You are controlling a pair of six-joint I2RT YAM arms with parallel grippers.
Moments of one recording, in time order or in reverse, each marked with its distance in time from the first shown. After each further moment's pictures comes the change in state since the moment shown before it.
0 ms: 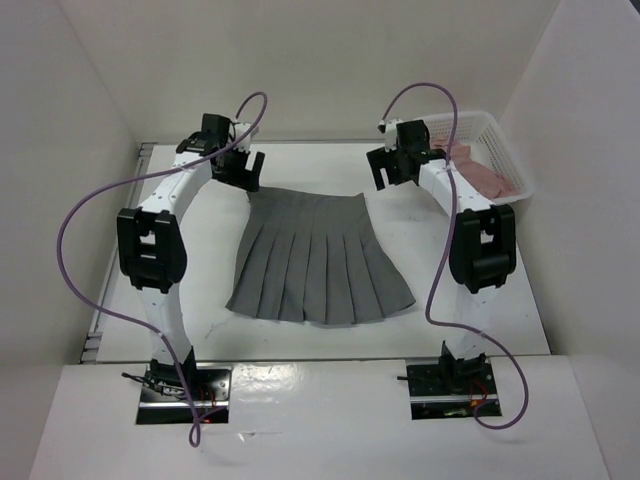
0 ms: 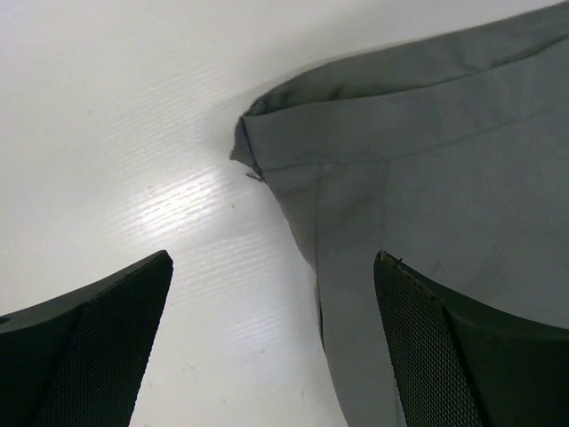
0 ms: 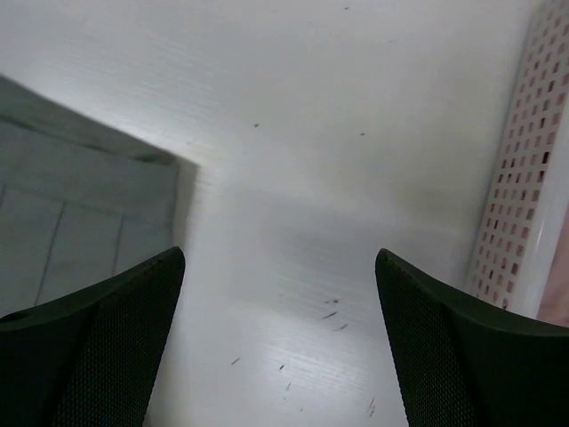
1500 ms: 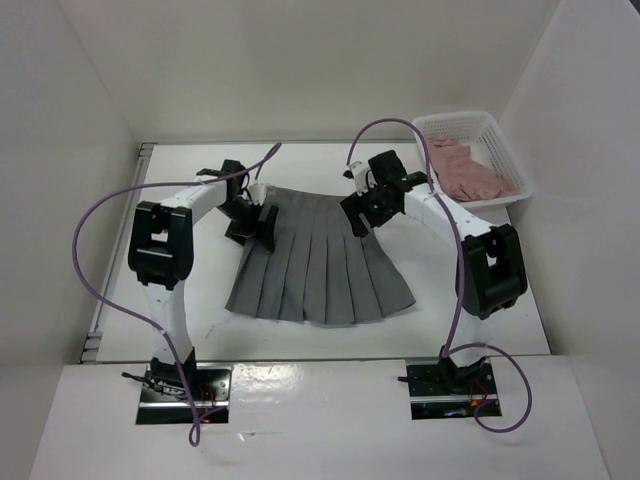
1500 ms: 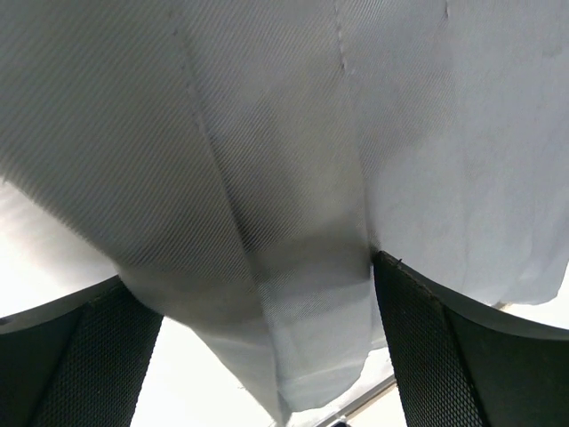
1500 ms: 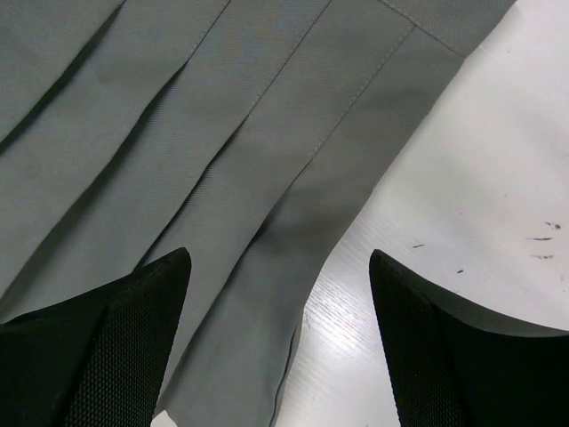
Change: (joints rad) left arm -0.035 0.043 -0.285 -0.195 0.304 -0.041; right arm 0.188 -0.225 -0.265 -0.219 -0.192 -0.069
